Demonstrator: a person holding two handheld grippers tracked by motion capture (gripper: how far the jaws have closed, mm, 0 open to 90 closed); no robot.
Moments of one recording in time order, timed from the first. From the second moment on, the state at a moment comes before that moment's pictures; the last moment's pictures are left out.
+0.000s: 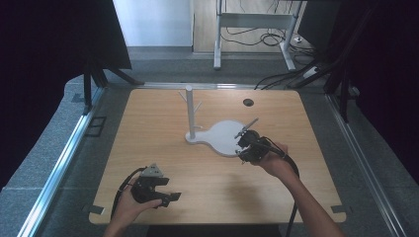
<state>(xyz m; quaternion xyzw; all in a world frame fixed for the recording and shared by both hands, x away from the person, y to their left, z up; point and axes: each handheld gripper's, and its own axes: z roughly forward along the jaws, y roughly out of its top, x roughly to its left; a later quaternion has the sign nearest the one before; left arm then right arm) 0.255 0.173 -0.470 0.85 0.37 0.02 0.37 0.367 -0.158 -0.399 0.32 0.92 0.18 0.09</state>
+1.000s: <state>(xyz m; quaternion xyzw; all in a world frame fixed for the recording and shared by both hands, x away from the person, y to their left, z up) 0.256 0.173 -0.470 0.85 0.37 0.02 0.37 0.393 -0.138 -0.376 0.32 0.91 0.22 0.10</state>
